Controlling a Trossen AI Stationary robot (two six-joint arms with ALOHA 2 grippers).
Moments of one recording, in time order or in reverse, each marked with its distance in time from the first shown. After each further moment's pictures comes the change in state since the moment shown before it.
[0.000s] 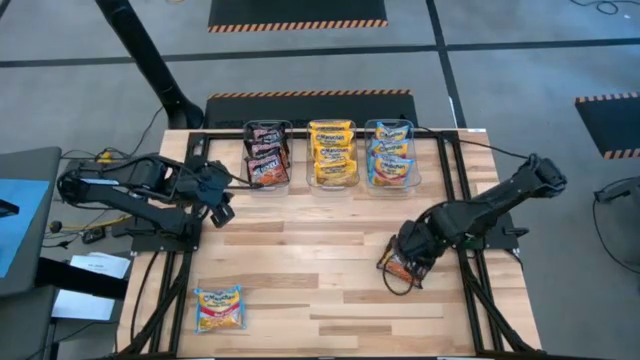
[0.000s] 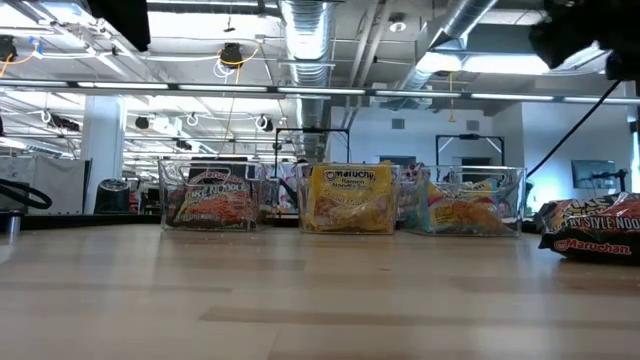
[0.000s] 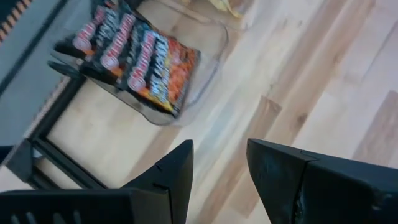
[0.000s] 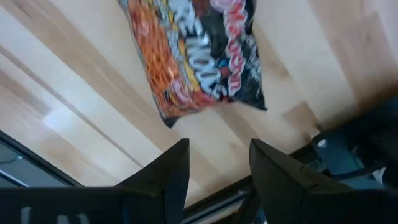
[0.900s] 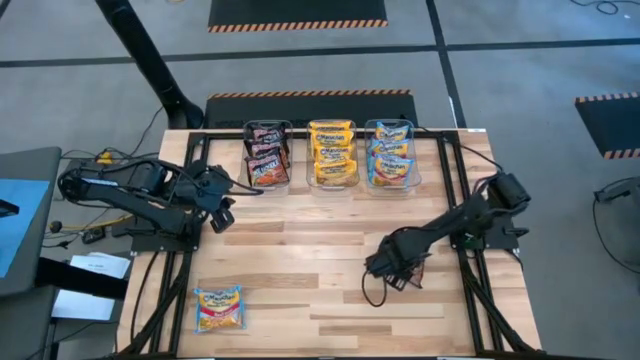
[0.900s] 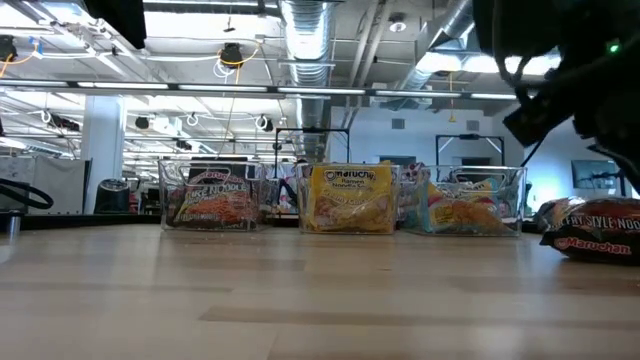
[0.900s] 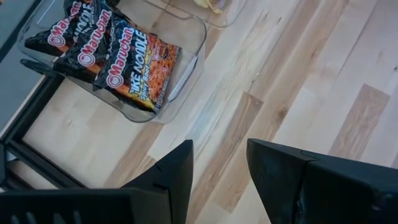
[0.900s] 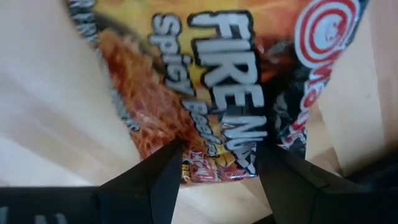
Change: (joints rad) left arm -0.054 0.000 -0.013 0.021 0.038 -0.041; right arm 0.005 0.372 -0.002 0.138 0.049 -0.078
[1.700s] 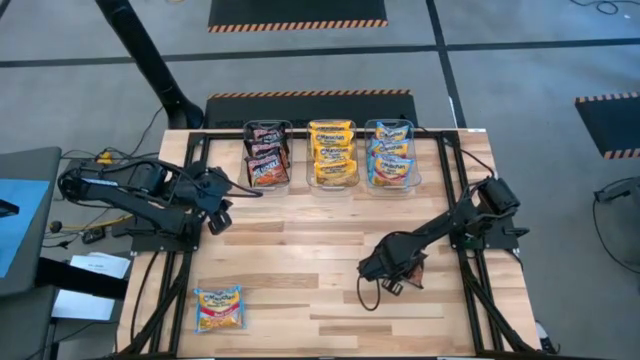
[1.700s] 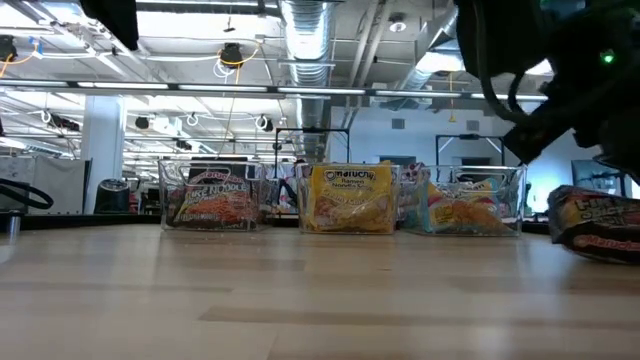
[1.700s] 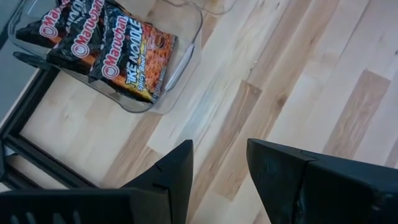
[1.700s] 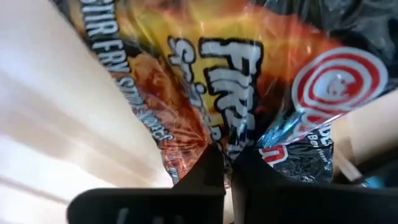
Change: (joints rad) left arm 0.000 0.000 0.000 -0.029 0.032 0.004; right arm -0.012 0.102 0.051 0.020 -0.069 -0.020
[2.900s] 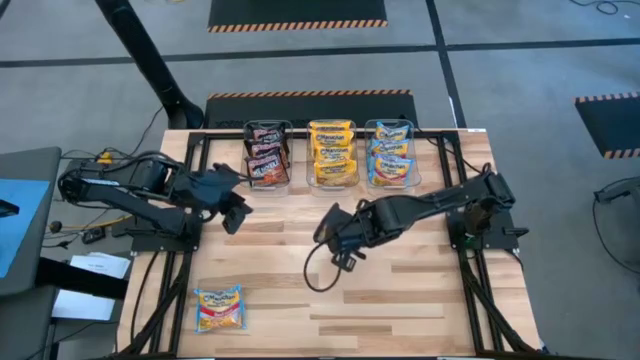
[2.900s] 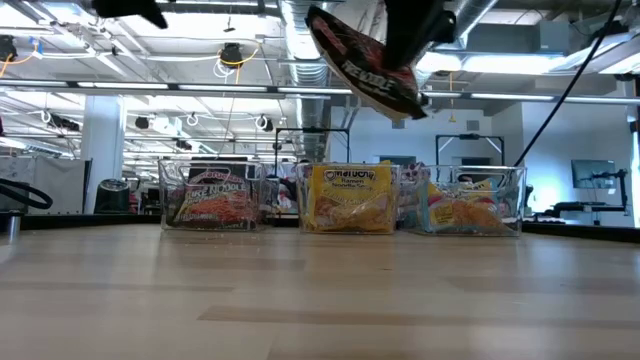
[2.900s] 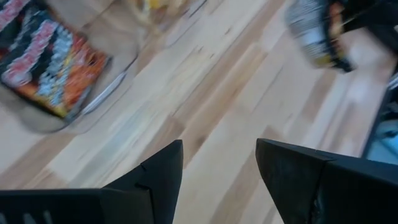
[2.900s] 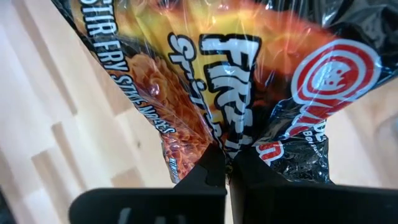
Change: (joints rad) left arm 0.027 0.003 0.000 0.257 0.130 -0.190; right arm -0.131 -0.003 0.590 0.013 0.400 -0.293
